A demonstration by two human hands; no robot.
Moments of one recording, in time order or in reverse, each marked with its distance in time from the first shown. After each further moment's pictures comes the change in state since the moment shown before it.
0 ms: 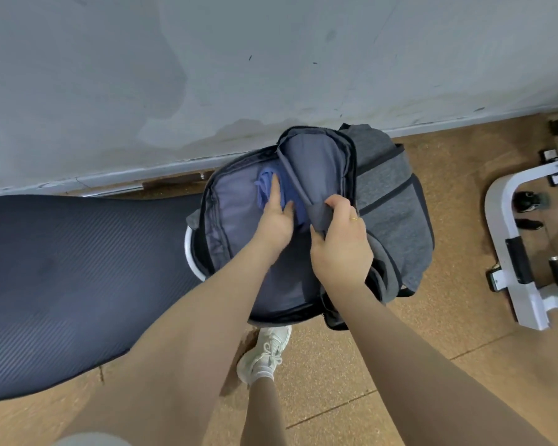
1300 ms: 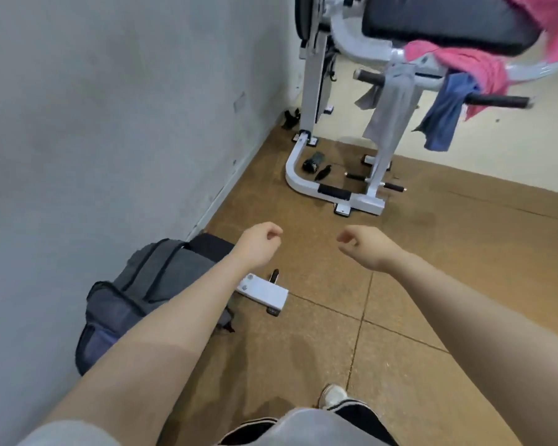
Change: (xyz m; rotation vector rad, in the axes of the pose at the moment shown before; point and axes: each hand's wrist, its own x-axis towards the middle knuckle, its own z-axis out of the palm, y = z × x) left_hand -0.373 0.127 0.294 1.120 -0.691 0.630; right_hand -0.310 0.318 -0.333 0.264 0.006 0.442
